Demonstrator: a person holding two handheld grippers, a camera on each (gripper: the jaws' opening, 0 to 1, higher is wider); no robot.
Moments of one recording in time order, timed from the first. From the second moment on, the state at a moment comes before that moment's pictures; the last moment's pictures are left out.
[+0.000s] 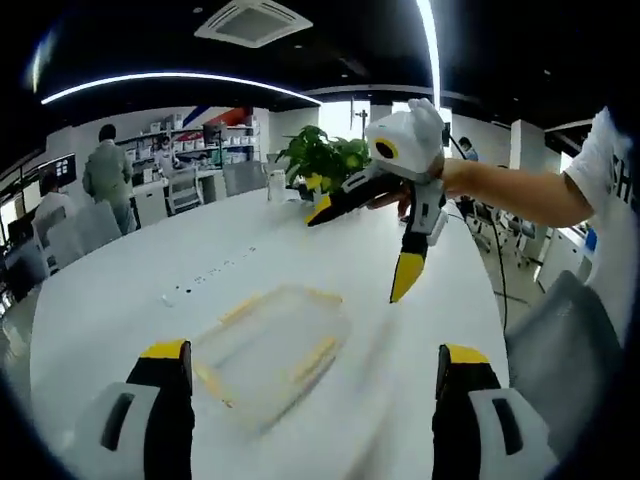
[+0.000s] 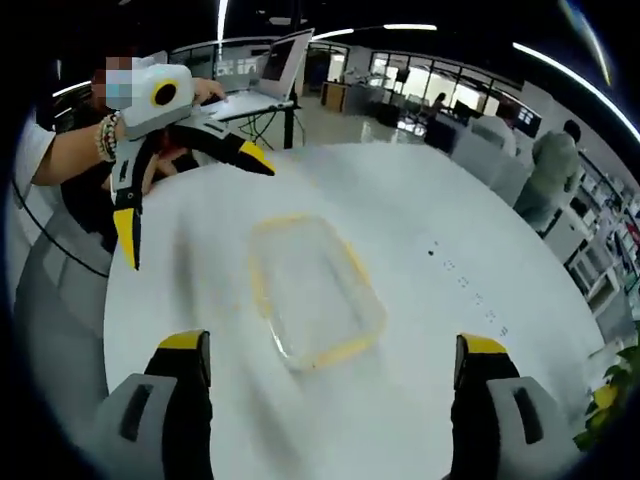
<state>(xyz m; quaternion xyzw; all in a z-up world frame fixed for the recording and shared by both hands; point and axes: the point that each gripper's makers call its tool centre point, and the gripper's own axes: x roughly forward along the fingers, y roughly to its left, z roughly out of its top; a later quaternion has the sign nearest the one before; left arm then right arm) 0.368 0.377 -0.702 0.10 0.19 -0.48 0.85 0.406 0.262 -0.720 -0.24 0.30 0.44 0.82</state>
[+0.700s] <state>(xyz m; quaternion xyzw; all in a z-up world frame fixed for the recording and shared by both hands) 0.273 0.452 -0.684 -0.05 0.16 -0.40 0.90 0.319 0.225 -0.691 -0.16 0.25 0.39 0.87</state>
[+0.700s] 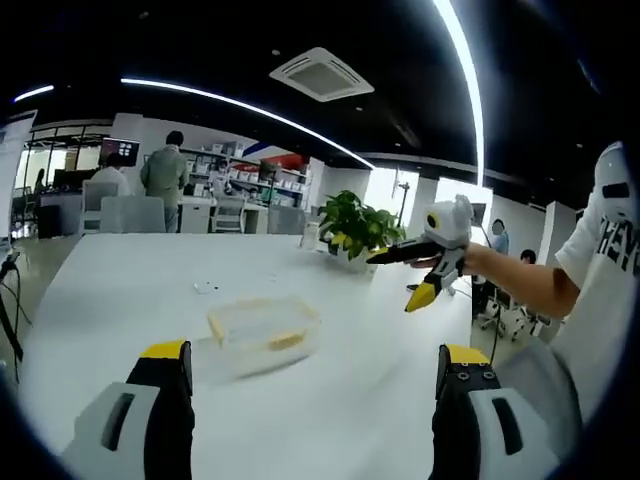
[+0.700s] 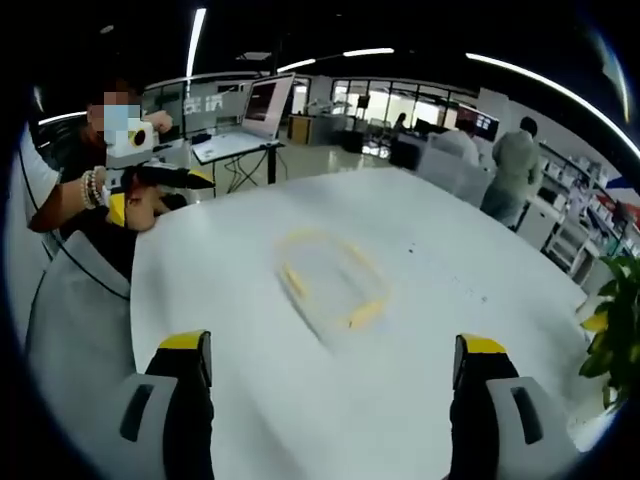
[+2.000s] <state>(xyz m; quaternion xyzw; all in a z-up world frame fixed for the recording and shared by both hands) 0.156 0.484 -0.725 -0.09 0.19 -0.35 0.92 0.194 0.191 -0.730 -0.06 0.23 0.31 0.92</state>
